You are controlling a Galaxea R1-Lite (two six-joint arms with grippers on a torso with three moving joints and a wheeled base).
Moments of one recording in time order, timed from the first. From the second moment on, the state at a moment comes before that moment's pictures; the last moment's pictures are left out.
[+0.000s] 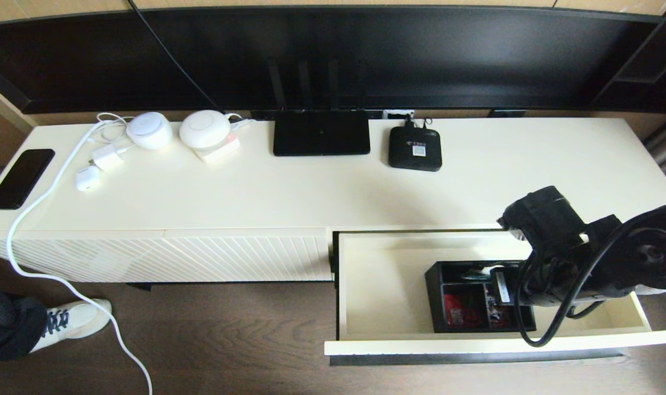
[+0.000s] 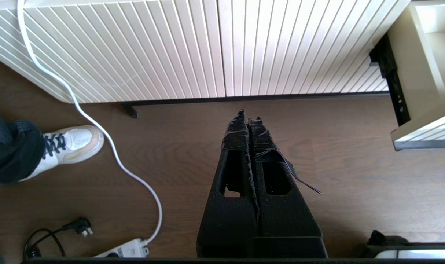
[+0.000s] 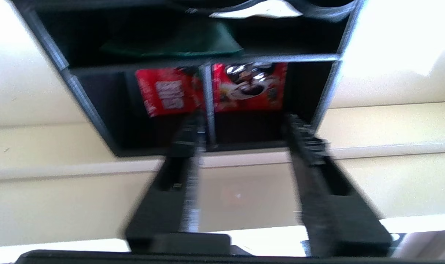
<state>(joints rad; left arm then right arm) 0.00 0.00 0.00 0.00 0.00 0.04 0.37 1.74 -1.03 0.29 -0.28 0.39</state>
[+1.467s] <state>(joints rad) 0.00 0.00 0.00 0.00 0.00 0.04 0.37 1.90 -1.06 0.27 -0.19 0.34</state>
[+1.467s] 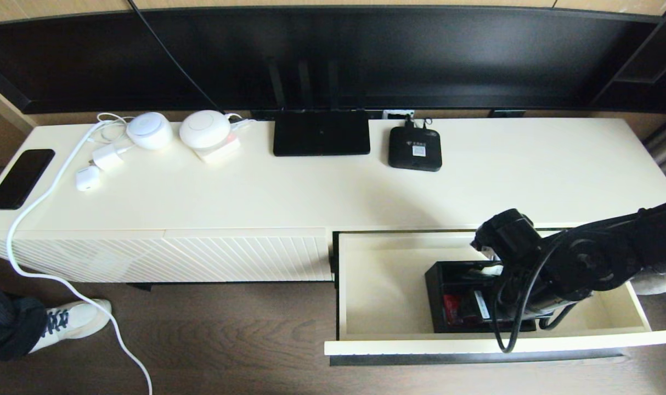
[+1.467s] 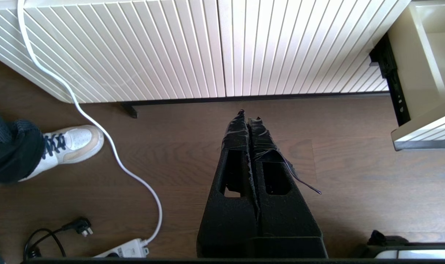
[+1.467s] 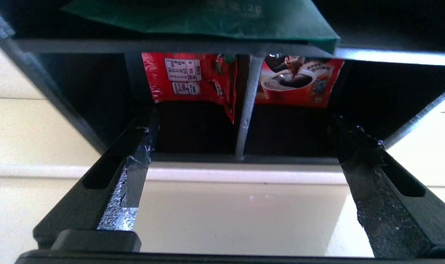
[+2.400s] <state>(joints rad) 0.00 0.00 0.00 0.00 0.00 0.04 0.37 1.95 -1.04 0.18 -0.18 0.33</state>
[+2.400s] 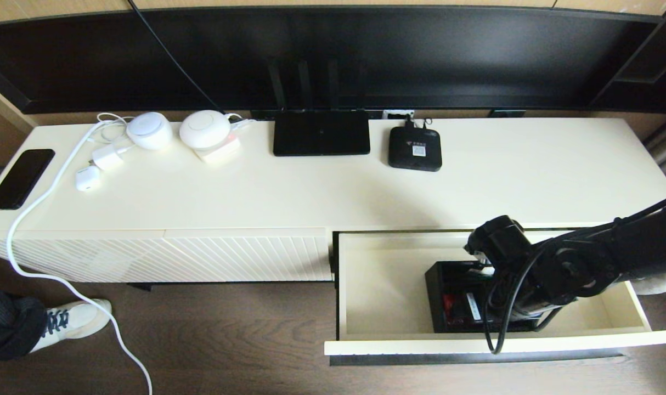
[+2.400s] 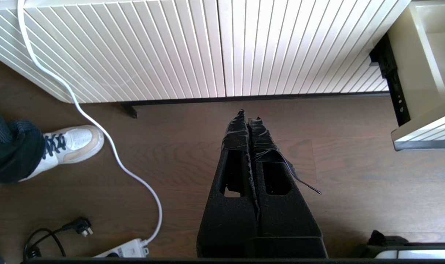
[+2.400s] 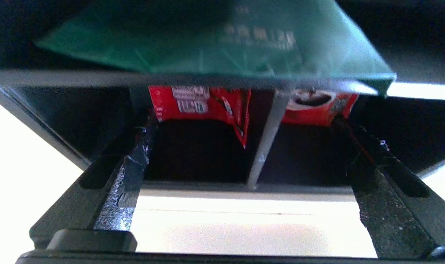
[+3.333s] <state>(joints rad) 0.00 0.00 0.00 0.00 0.00 0.04 0.37 1.96 -1.02 0.16 -0.18 0.33</state>
